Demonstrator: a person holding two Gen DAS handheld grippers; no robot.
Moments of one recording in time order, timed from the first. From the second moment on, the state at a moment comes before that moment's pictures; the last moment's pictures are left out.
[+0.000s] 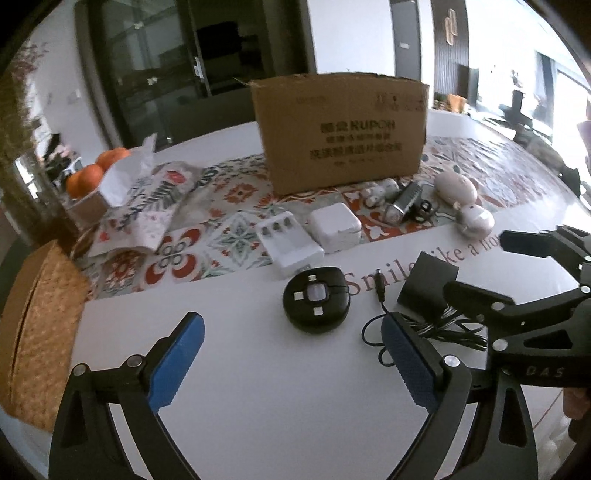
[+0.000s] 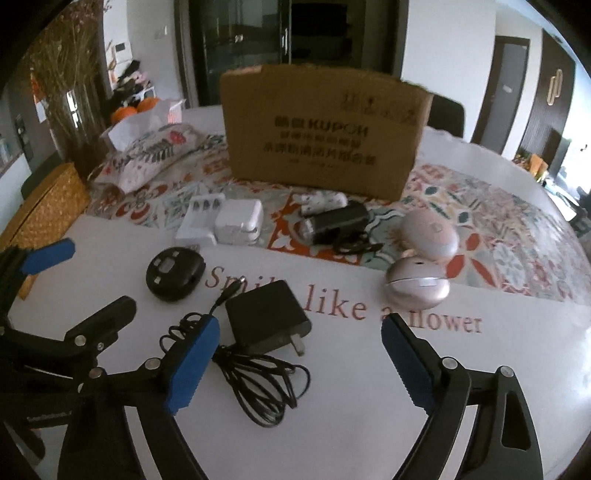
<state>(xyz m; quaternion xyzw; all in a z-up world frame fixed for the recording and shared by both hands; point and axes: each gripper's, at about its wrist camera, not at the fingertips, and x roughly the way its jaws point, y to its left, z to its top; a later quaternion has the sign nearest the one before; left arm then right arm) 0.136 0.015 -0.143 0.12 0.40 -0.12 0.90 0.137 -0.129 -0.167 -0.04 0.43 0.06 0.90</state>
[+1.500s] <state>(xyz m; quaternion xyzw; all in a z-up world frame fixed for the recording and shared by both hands) 0.192 0.007 -0.194 0.05 0.45 -0.18 0.87 0.178 -0.123 -0.209 0.00 0.48 0.10 0.87</state>
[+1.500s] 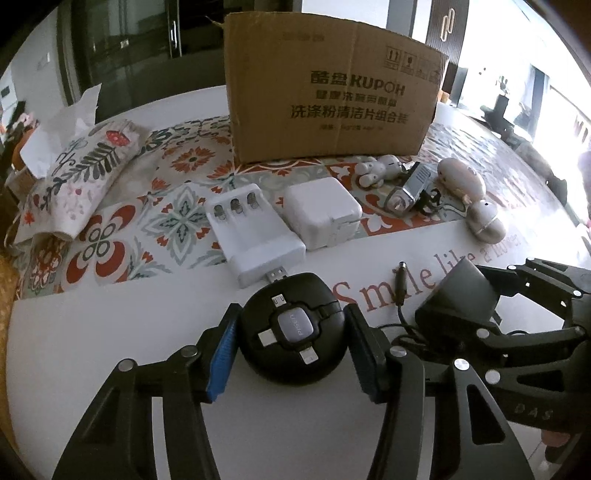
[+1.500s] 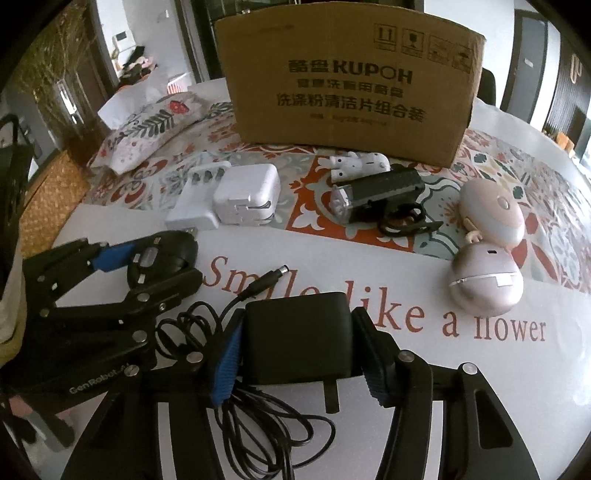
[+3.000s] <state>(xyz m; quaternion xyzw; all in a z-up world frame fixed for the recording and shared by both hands) 0.226 -0.033 -0.005 0.04 0.32 -0.16 0.93 0.199 -0.180 -0.028 0.03 0.28 0.05 0.96</state>
